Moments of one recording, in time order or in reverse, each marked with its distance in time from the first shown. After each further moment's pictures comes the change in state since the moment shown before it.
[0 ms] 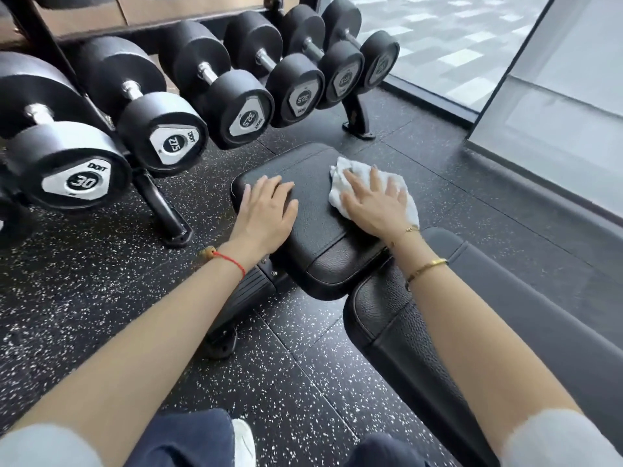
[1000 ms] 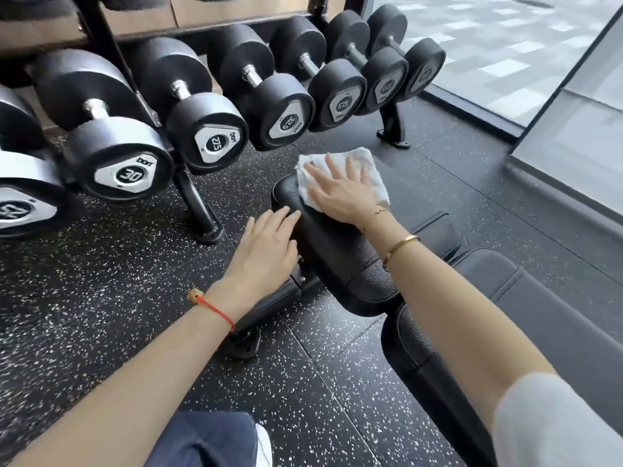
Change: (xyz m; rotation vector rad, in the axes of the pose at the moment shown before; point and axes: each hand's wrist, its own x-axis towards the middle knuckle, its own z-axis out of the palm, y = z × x) left_hand -0.058 -0.040 -0.024 0.053 -0.105 -0.047; right_hand 0.049 -0.109 0.014 -0.098 -0.057 -0.373
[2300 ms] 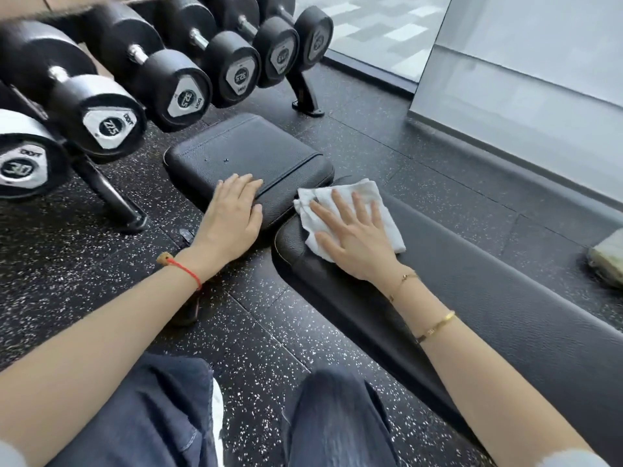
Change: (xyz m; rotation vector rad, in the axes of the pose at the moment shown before) left_hand -0.035 0.122 0.024 -0.042 0.121 0.217; right_hand -0.287 0.098 0.025 0.021 0.125 0.190
